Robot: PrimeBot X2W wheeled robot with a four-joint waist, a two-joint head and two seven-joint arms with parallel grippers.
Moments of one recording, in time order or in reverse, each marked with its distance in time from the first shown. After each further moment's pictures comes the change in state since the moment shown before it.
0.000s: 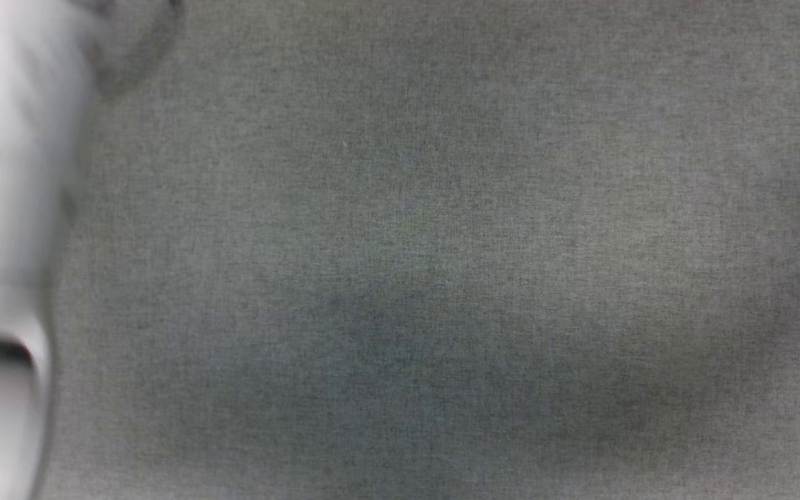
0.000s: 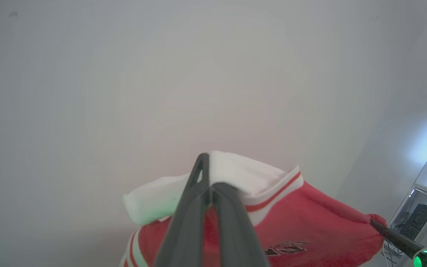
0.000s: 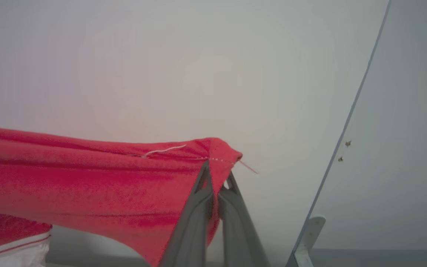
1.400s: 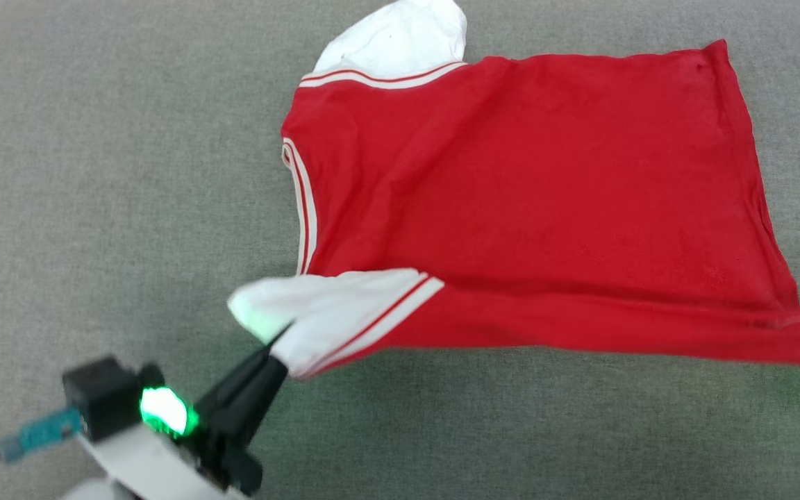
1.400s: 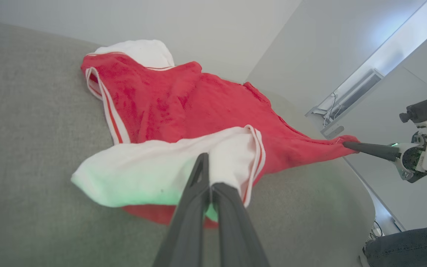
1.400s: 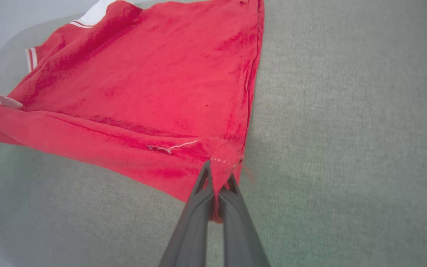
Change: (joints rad) left arm 1.369 0.412 -0.067 -0.970 0.072 0.052 0.017; right arm 1.651 -0.064 -0.367 -1.280 0.349 -0.008 0.510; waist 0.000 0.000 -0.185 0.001
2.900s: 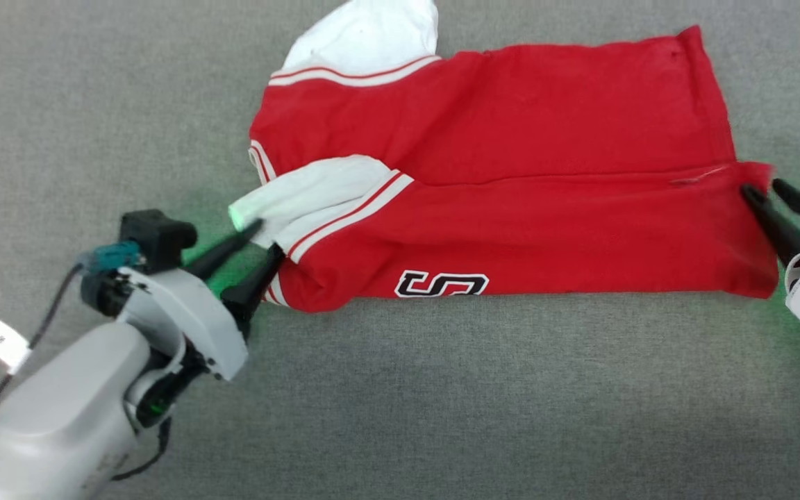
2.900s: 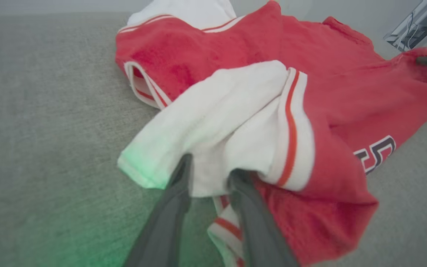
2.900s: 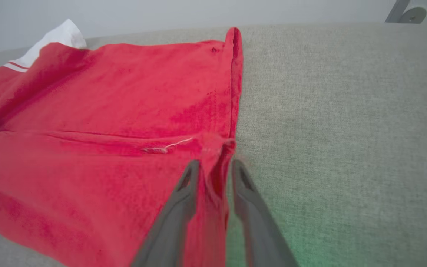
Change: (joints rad) left arm -0.594 -0.103 -0.350 0.697 -0.010 -0.051 0.048; right arm -0.726 -0.027 0.531 0.733 0.002 0.000 -0.291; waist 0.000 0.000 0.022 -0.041
